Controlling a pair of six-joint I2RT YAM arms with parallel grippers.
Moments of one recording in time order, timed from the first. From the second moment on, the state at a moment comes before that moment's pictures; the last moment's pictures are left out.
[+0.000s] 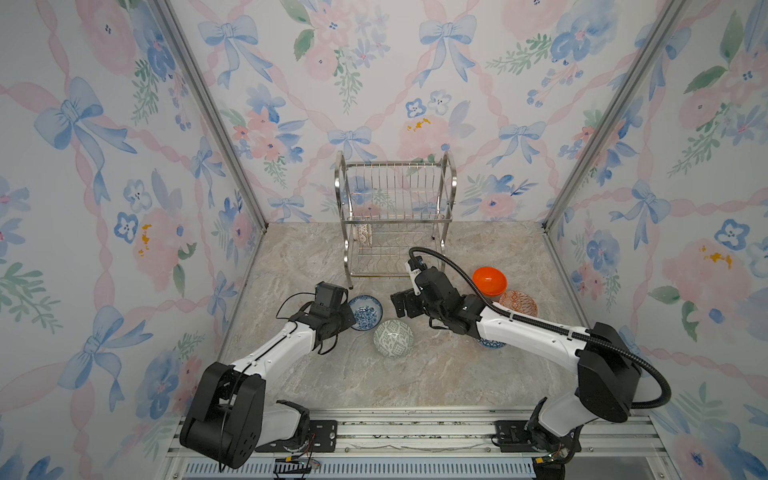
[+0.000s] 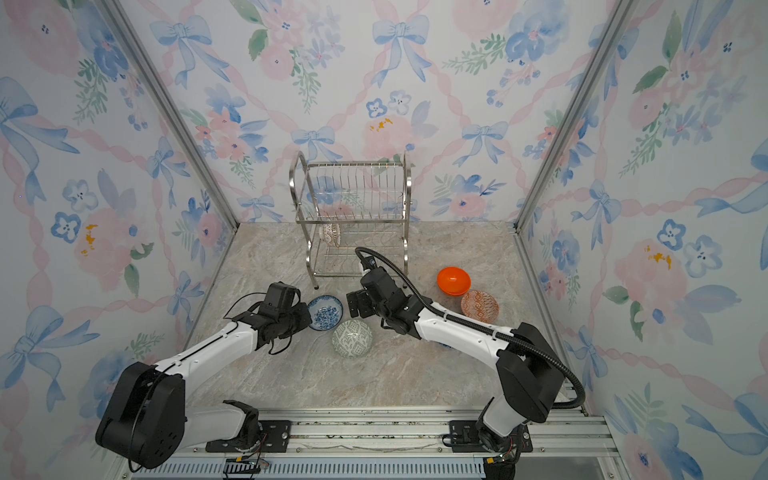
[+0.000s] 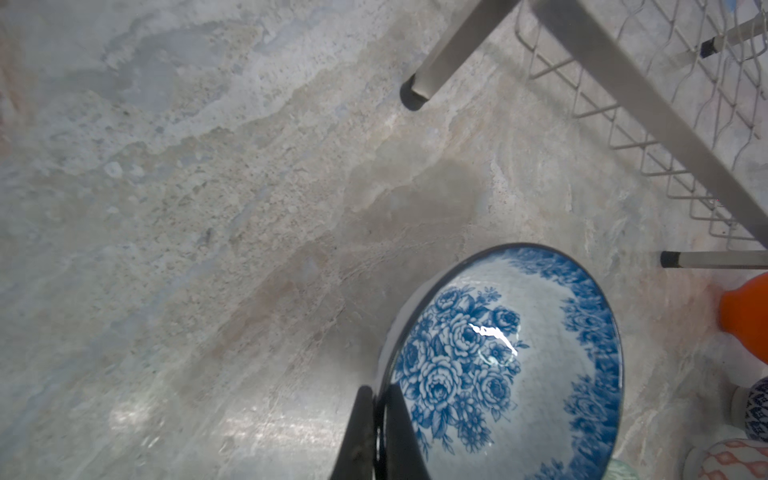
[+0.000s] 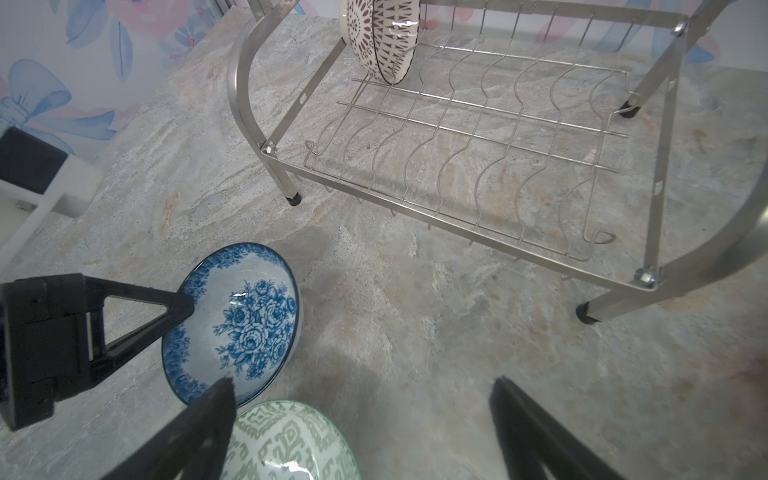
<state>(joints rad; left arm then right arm) -0.35 1.31 0.68 -0.31 -0.01 -0.76 0.87 1.59 1.13 -0.20 0.21 0.36</state>
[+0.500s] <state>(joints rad) -0.41 1.46 0.79 -0.27 -0.04 -0.76 0.87 1.63 1.13 -0.21 0.18 0.36</state>
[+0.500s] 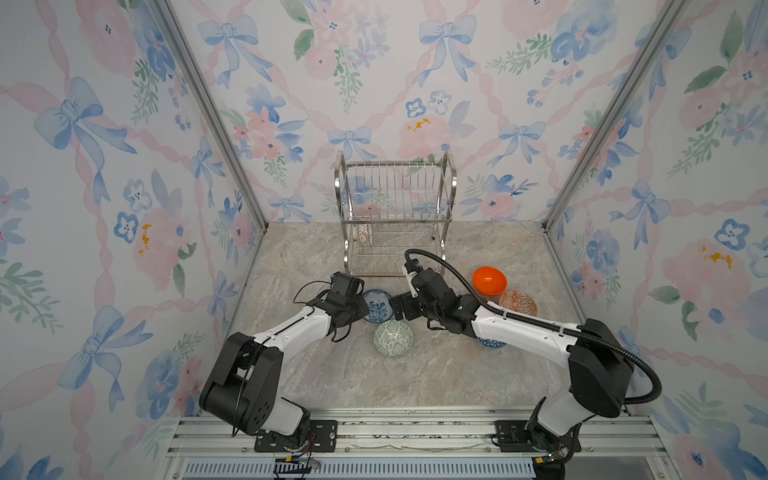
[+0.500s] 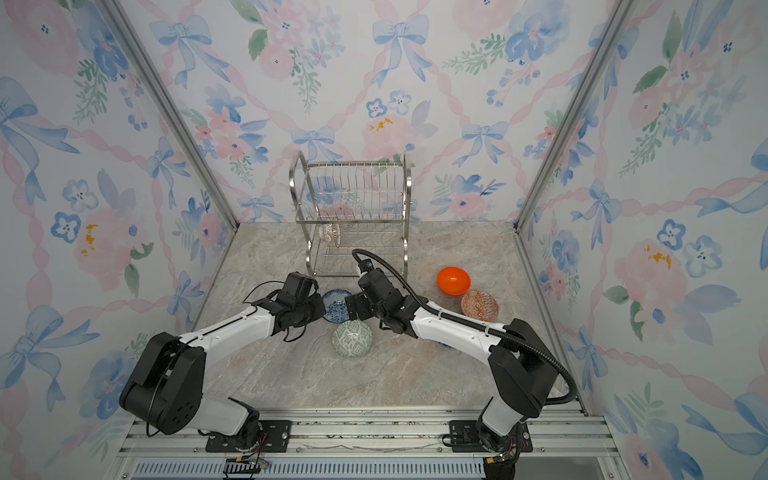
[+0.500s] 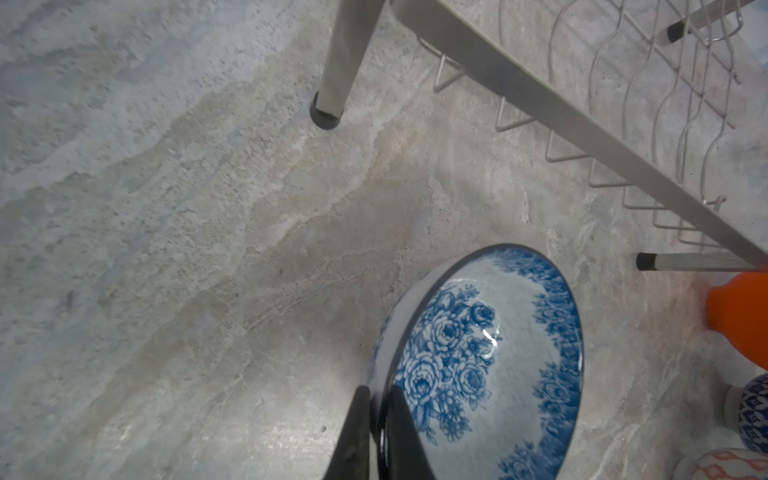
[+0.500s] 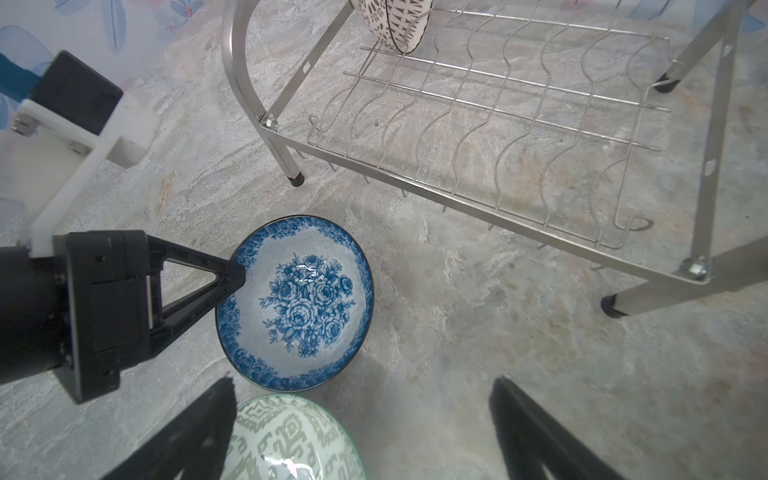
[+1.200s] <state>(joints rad) -0.39 1.46 0.83 -0.26 -0.04 -0.76 0.89 1.64 1.14 -0.21 0.15 0.35</state>
